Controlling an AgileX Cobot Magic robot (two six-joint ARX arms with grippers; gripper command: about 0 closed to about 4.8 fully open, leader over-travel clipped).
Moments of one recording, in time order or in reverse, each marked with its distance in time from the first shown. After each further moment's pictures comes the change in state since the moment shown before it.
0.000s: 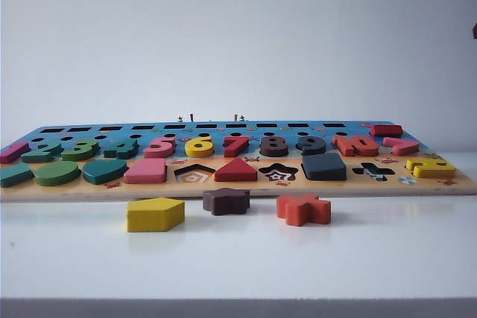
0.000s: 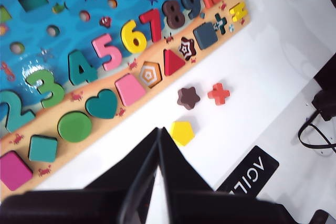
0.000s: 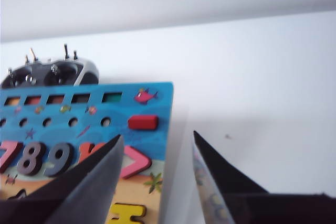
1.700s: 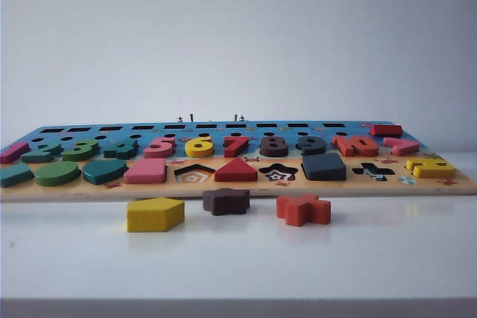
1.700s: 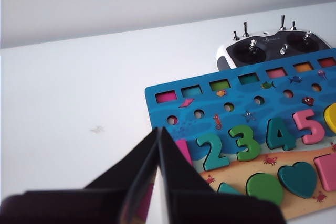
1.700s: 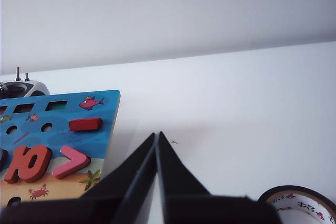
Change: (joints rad) left arm 0.103 -0.685 -0.689 0.662 -0.558 0.002; right arm -0.143 -0.381 -0.331 0.160 0.007 -0.080
